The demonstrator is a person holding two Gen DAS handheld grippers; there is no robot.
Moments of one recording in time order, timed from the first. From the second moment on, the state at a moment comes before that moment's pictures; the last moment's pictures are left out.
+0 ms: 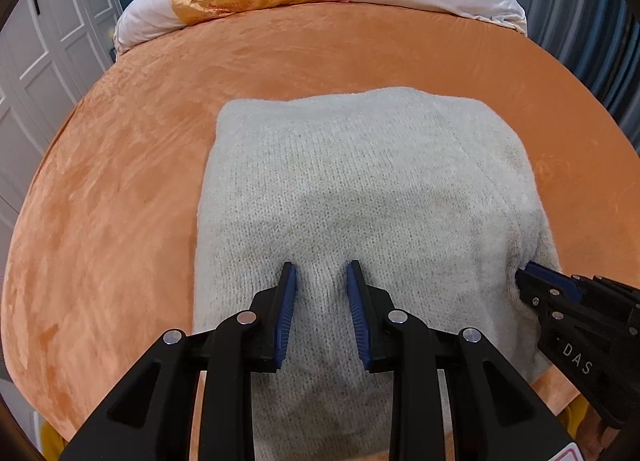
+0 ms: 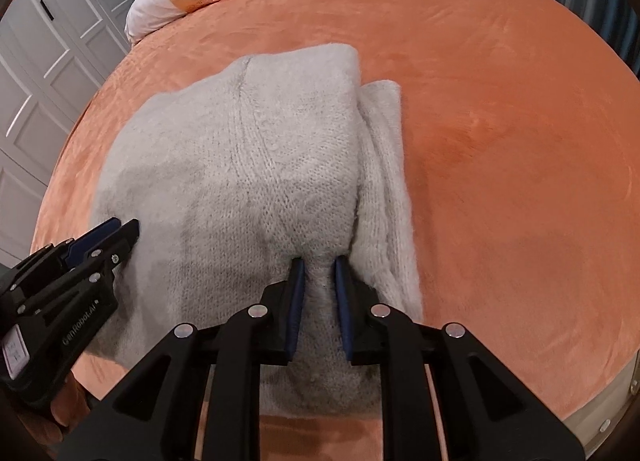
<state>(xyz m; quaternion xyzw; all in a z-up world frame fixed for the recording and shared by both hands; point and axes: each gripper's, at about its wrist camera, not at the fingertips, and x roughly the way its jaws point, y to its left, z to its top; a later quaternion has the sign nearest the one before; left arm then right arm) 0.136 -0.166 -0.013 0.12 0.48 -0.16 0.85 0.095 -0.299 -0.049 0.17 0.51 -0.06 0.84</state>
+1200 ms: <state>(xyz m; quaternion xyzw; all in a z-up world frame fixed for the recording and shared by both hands) 0.087 -0.124 -0.022 0.12 0.53 -0.16 0.83 0.029 -0.281 0.000 0.15 0.48 -0.09 0.86</state>
